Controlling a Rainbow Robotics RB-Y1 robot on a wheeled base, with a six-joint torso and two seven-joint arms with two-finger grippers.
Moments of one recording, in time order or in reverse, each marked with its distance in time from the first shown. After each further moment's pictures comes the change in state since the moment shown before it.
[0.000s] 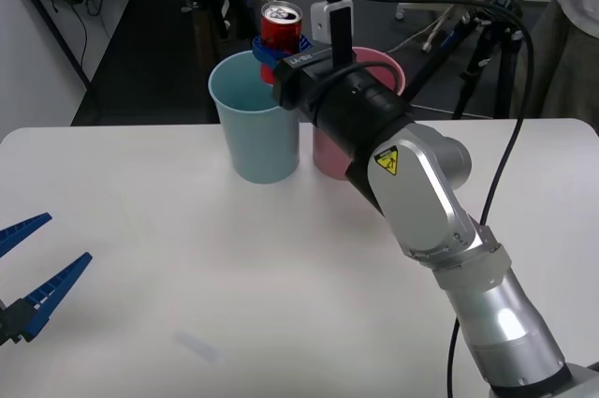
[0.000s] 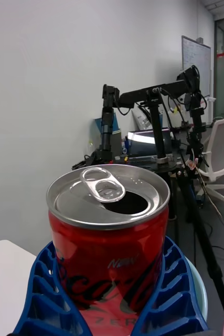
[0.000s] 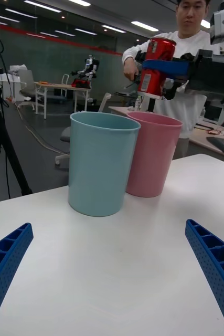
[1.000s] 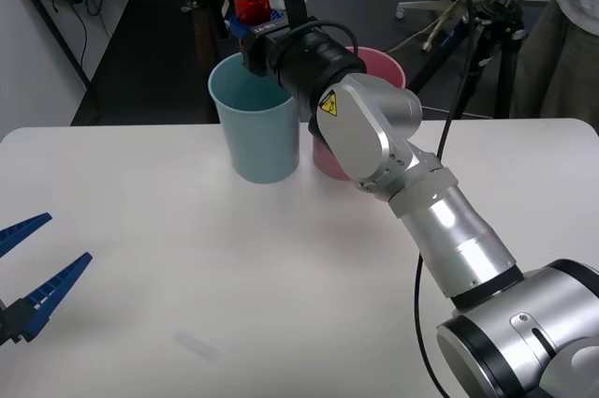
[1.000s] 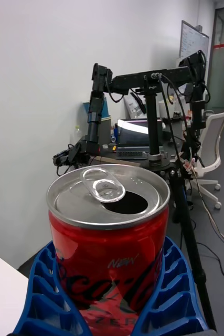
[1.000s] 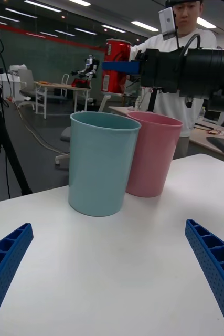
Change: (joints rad) right arm -0.326 0.040 -0.019 0.449 0.048 0.110 0.015; left arm 0.000 0.000 0.000 0.000 0.000 0.000 0.000
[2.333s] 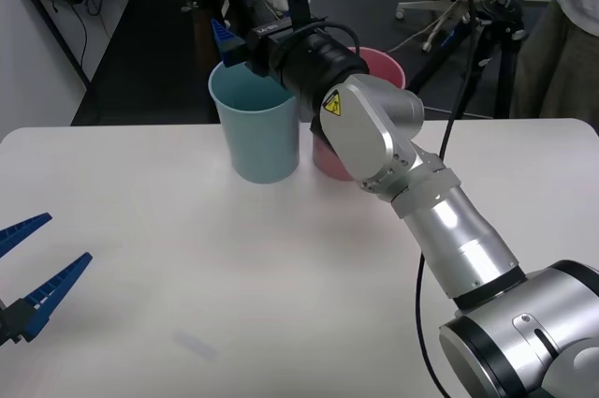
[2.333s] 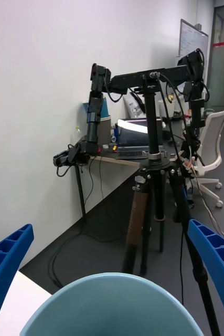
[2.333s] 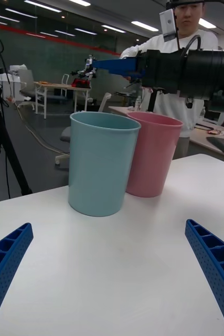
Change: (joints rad) right arm 0.011 -0.009 0.000 -0.009 -0.028 0.000 0.008; left arm 0.000 0.000 0.000 0.000 0.000 0.000 0.000
